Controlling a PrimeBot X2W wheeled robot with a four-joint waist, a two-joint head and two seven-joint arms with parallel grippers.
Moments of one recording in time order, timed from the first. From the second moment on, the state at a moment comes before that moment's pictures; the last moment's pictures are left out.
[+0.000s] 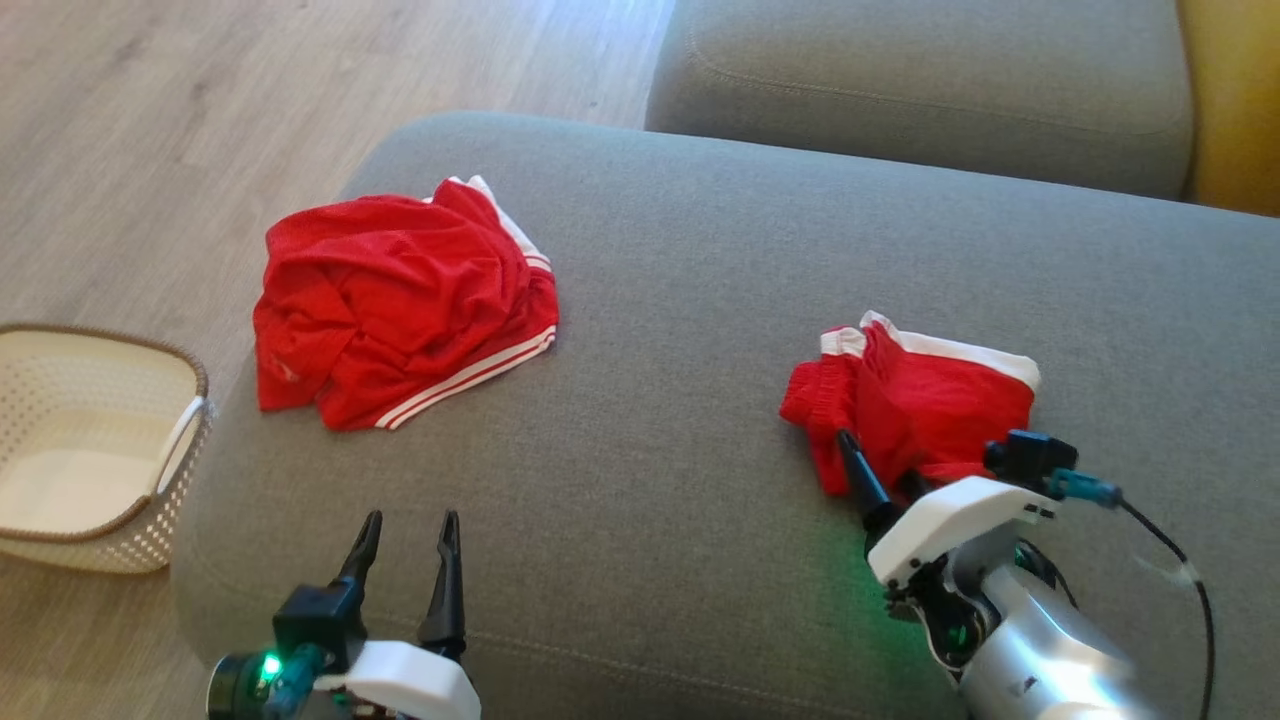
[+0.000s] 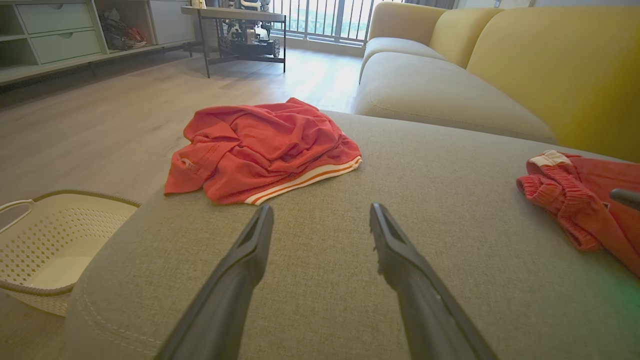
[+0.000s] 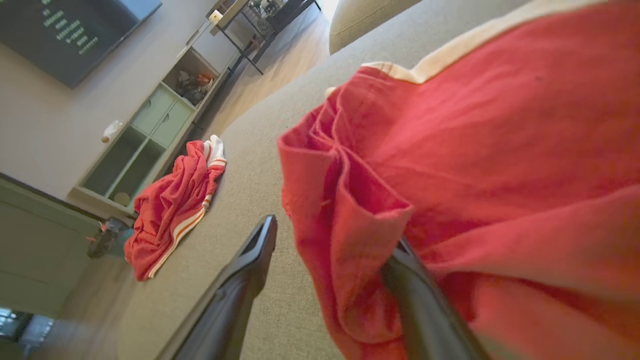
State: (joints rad) left arm 0.07 0.05 -0.24 0.25 -0.16 0.06 -0.25; right arm -0.49 -0.06 0.42 1.06 1.01 0.13 -0.25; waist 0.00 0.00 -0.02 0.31
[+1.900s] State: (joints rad) left arm 0.11 0.05 -0.26 0.20 -0.18 0.10 -0.25; right arm -0.13 -0.05 0.04 0.40 0.08 0.13 -0.25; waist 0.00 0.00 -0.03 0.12
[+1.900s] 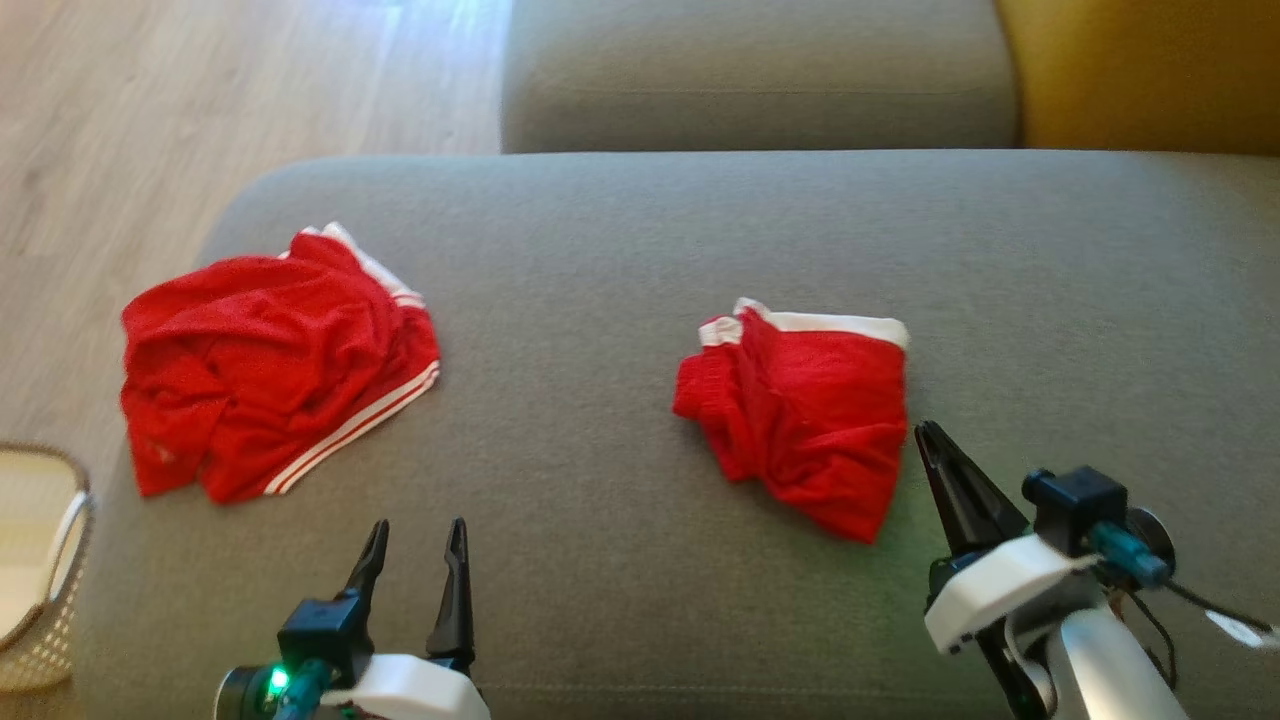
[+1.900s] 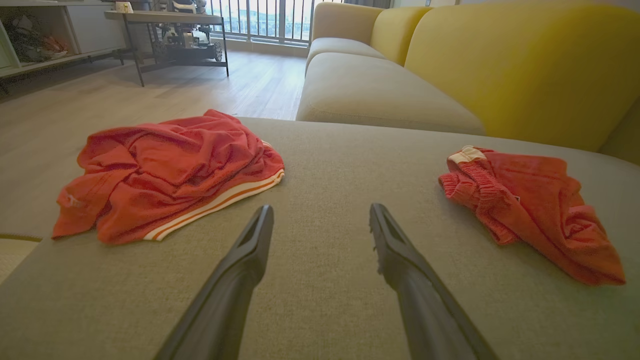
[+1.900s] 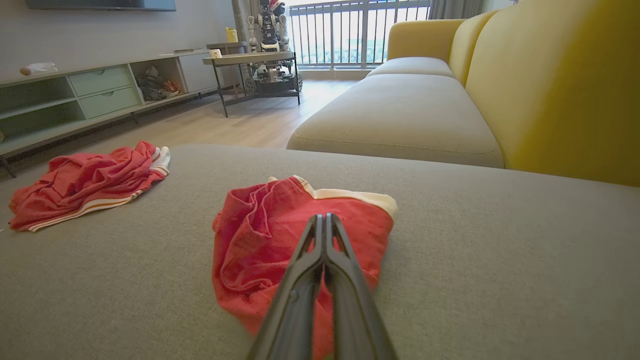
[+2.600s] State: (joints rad) left arm 0.05 0.05 -0.29 0.23 -0.18 0.10 -0.25; right arm -0.38 -0.06 0.07 0.77 0.12 0.13 -0.25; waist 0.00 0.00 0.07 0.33
